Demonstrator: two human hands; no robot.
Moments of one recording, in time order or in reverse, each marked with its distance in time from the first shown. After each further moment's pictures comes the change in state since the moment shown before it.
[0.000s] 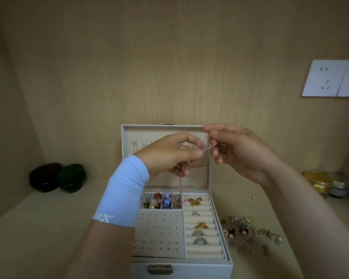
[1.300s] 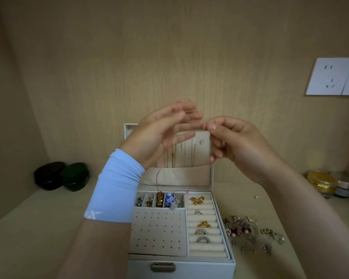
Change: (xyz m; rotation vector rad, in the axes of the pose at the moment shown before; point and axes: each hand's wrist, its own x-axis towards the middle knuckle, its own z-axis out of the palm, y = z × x) left_hand -0.005 0.011 -0.018 -0.465 0.091 0.379; right_hand -0.006 -0.002 0.014 -0.140 -0.048 -0.209
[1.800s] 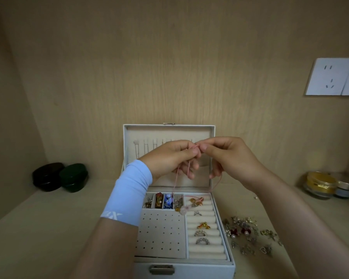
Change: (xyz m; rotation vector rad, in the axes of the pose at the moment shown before) left_hand 0.001 -0.042 -0.001 0.476 -0.112 -0.341; right_hand 0.005 0.036 -0.007 -0.291 0.047 0.077
